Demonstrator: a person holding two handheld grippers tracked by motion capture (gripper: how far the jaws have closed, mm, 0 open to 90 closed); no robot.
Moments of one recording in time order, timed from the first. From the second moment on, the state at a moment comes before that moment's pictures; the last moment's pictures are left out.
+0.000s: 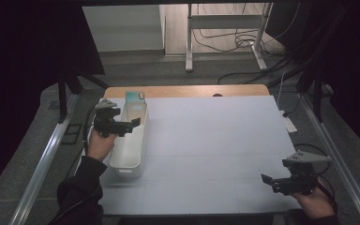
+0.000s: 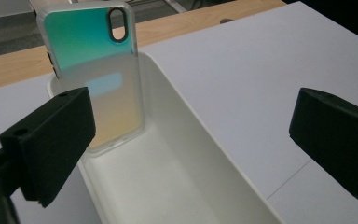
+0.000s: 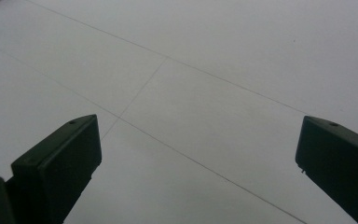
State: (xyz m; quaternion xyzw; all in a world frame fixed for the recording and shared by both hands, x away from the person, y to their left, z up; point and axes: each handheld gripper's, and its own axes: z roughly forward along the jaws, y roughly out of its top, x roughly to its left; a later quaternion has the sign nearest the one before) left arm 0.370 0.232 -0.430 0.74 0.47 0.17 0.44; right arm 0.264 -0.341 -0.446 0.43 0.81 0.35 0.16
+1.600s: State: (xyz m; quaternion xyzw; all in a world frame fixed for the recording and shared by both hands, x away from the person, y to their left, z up) left arm 0.321 0.225 -0.426 0.75 0.45 0.16 0.46; right arm 0.263 -0.341 -0.445 0.43 0.81 0.36 0.17
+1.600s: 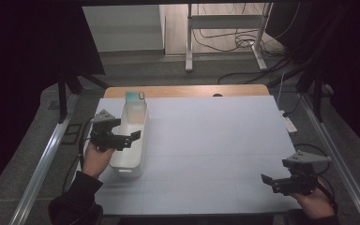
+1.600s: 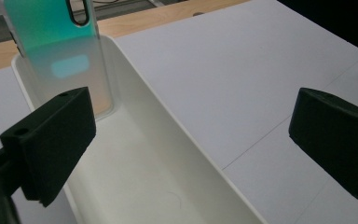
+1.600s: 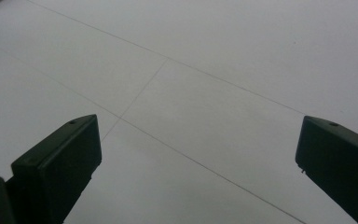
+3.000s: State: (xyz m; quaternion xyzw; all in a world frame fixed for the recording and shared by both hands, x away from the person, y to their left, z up) left arm 0.269 0.237 -0.430 0.74 0.45 0.16 0.47; right arm 0.263 -0.340 -0.445 0.43 0.81 0.35 0.17
